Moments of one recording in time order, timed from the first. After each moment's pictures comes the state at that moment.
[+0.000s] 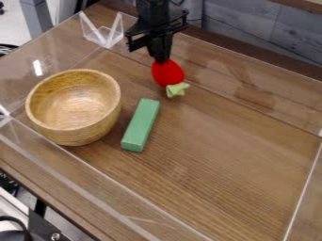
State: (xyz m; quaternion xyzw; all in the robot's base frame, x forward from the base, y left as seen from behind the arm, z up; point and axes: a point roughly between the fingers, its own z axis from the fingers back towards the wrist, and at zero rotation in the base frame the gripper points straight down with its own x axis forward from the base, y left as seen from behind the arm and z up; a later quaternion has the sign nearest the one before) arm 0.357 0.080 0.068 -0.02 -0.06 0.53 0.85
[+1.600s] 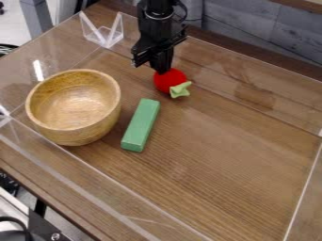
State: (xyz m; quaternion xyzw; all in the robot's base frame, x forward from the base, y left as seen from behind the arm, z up) arm 0.363 0.083 0.046 -0.01 -0.08 0.58 0.81
